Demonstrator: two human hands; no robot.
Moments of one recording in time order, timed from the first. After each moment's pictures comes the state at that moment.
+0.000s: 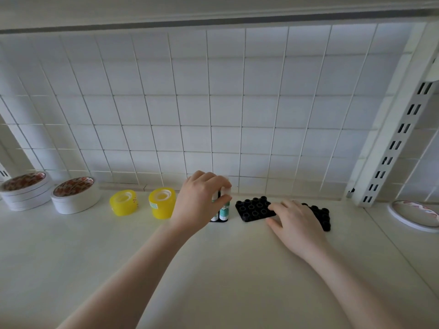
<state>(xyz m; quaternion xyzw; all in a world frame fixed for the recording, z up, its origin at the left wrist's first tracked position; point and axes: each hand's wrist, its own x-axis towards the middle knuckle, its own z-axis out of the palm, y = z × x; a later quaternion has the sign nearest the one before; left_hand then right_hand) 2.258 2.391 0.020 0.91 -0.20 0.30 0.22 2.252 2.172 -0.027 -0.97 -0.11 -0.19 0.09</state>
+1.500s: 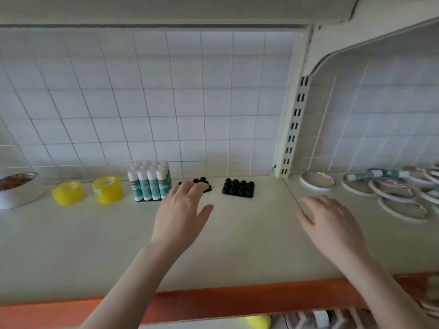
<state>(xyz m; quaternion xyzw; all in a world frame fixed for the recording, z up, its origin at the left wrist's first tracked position) 2.155 2.291 0.010 0.93 -0.17 0.27 0.19 2.117 2.024 -0.003 -0.97 0.06 -0.22 0.04</state>
